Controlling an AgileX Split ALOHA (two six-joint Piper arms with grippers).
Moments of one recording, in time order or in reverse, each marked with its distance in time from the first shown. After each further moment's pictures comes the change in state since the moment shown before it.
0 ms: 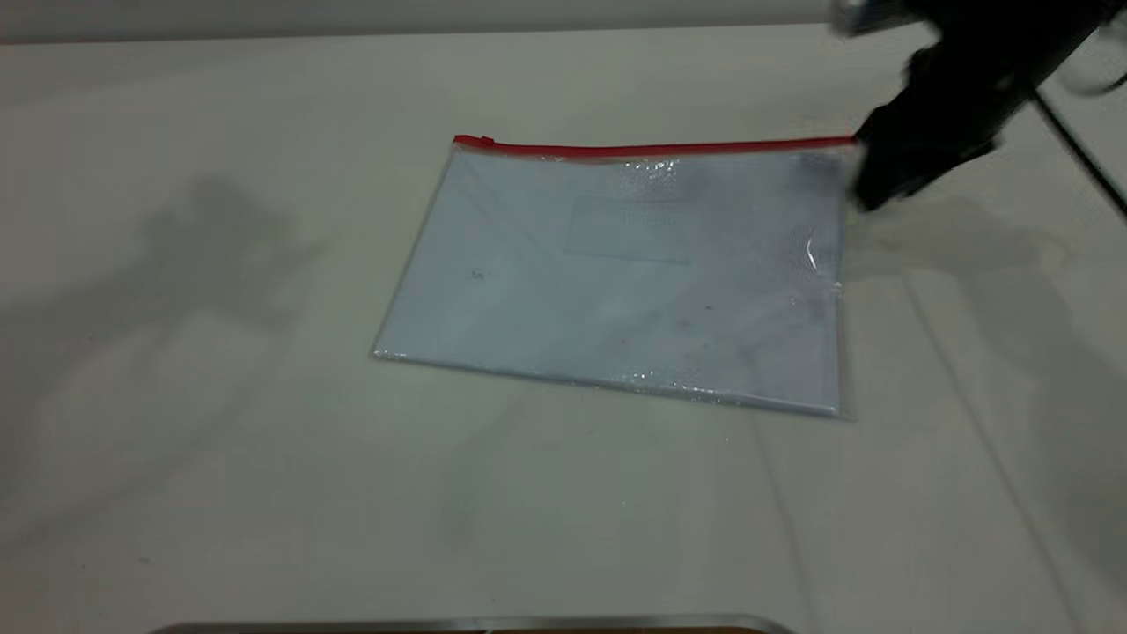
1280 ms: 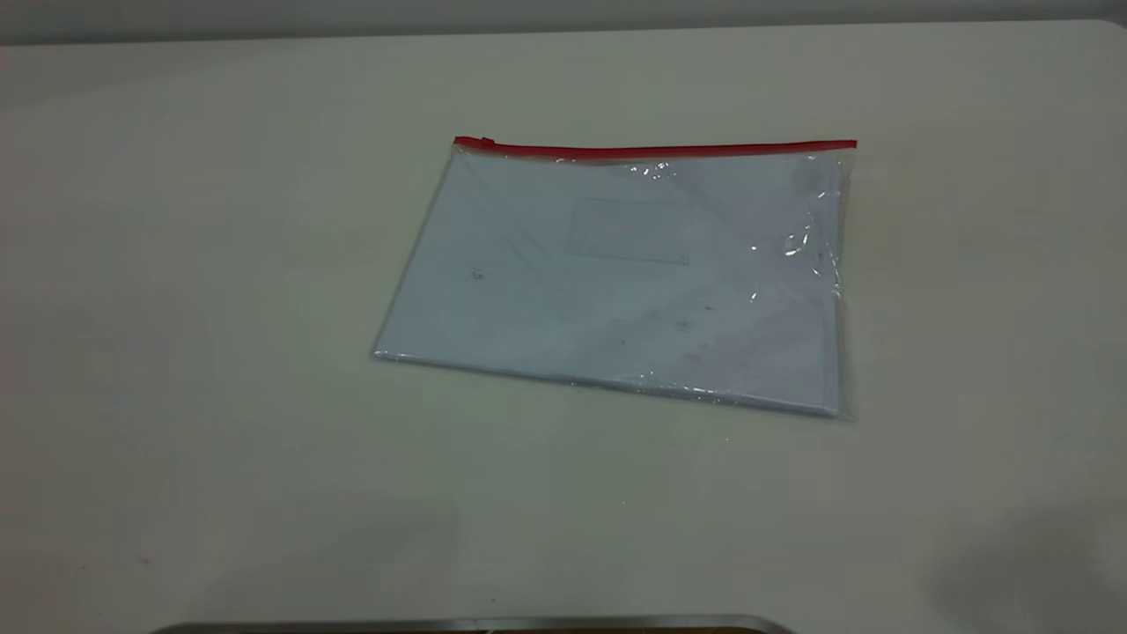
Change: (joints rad) left arm 0.000 -1.323 1.131 0.493 0.000 -0.461; right arm 0.225 -1.528 0.517 -0.124 0.748 0.475
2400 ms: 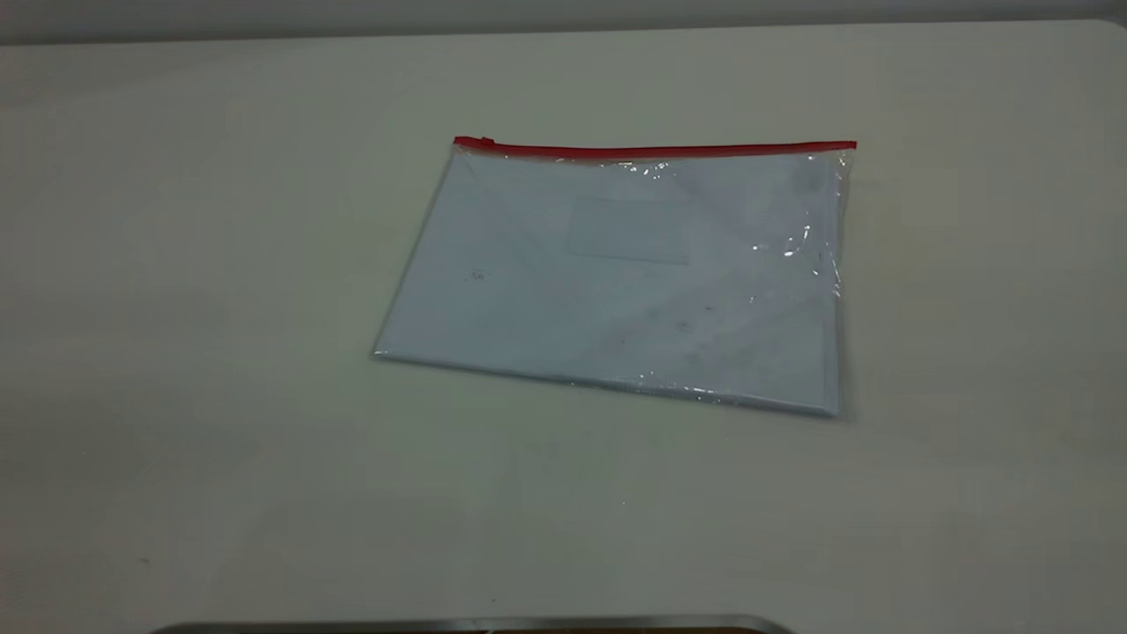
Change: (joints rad) left arm 0.012 -0.151 0.253 0.006 -0.036 -0.019; right arm -0.036 -0.671 0.427 -0.216 -0.112 0.054
